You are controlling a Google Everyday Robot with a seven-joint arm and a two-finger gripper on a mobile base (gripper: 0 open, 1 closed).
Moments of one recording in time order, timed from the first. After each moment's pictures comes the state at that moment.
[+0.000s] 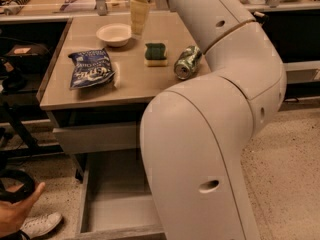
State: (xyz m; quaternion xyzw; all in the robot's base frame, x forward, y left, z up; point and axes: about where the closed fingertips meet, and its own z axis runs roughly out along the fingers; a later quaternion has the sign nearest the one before) arm 0.774 0.028 0.981 -0.61 0.75 -0.12 0.23
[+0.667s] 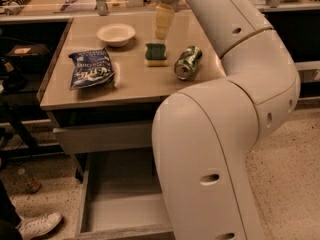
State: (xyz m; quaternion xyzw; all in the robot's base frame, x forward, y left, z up) arm 0.785 -0.049 0.960 -0.57 0.78 -0.14 0.19
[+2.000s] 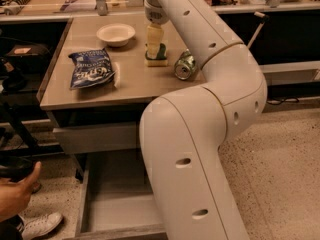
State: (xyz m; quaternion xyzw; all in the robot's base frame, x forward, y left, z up) arm 0.817 -0.019 0.890 -0.59 0.78 -0.12 0.17
